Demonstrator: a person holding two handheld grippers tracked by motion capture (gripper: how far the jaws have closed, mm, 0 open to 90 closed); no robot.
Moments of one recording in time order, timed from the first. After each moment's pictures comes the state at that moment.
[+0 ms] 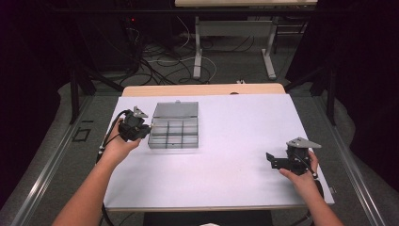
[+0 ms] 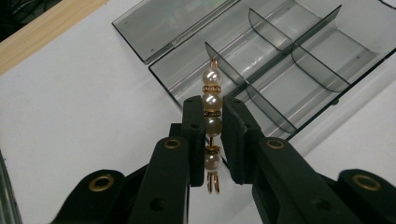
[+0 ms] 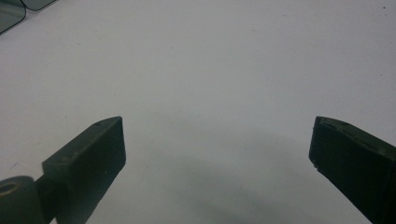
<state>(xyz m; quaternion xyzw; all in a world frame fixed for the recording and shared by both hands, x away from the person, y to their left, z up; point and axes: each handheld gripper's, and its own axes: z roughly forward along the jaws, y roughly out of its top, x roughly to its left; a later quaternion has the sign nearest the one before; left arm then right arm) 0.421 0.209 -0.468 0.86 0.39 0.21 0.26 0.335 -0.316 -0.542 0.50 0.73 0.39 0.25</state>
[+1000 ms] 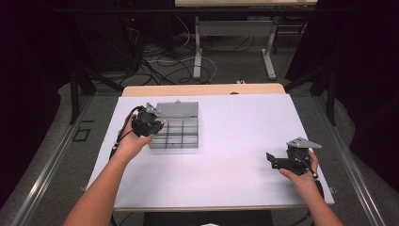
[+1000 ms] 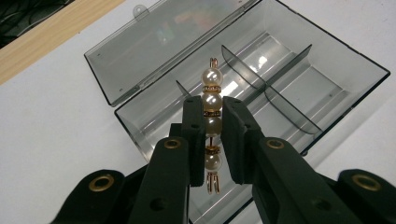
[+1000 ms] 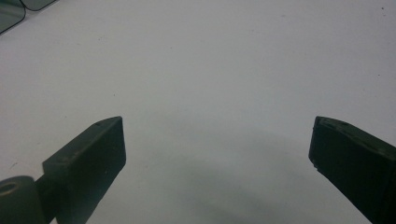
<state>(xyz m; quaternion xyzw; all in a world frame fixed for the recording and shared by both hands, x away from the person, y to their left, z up) 0.435 0.175 -0.468 0.86 0.38 0.20 0.28 0.334 -0.316 -0.541 0.50 0.73 0.39 0.25</state>
